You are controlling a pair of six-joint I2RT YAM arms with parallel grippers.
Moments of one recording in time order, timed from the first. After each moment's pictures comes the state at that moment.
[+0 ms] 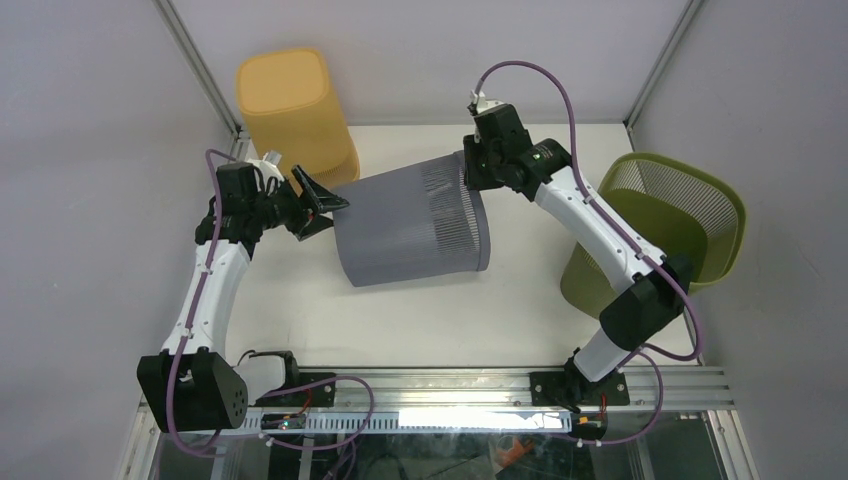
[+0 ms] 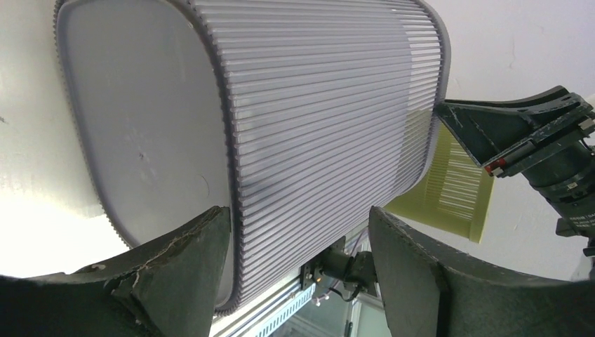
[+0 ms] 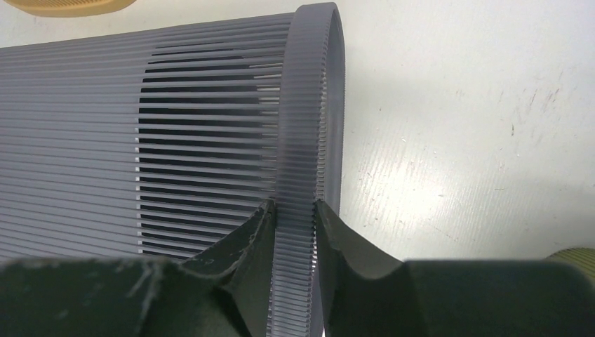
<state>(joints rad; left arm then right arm) 0.05 1.15 1.00 -0.52 0.72 -0.74 0.59 1.62 1.68 -0.84 0.15 0.30</state>
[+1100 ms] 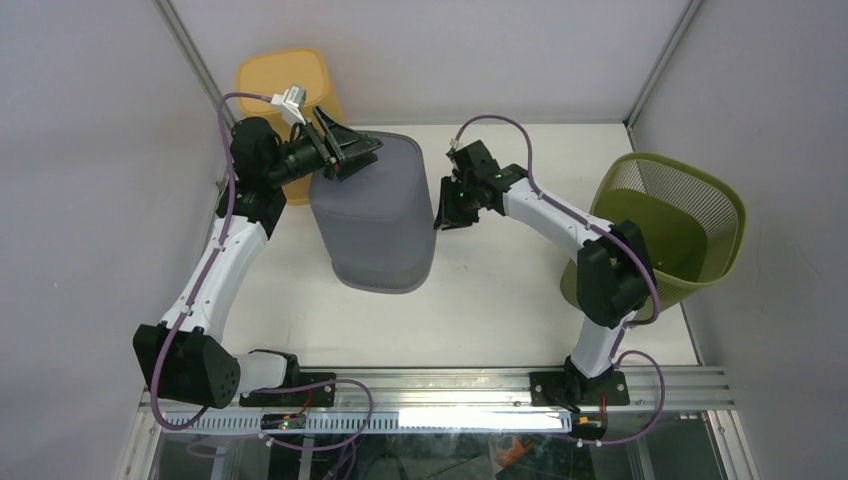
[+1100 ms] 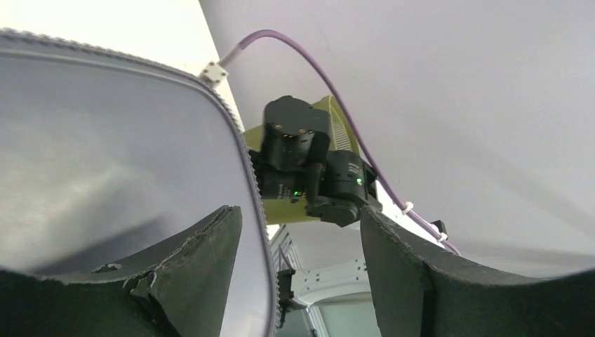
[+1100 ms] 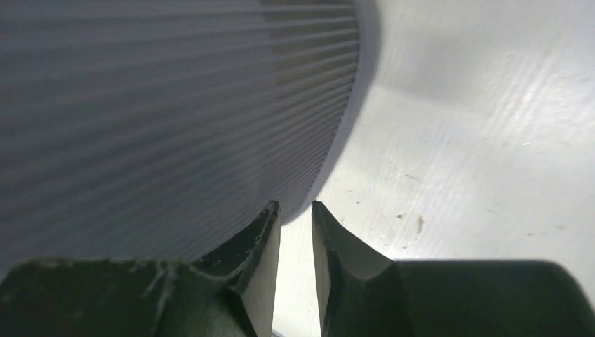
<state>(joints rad) -0.16 1.26 1.20 0.04 0.78 -1.10 0.59 1.76 1.47 -0.65 -0.19 0.50</state>
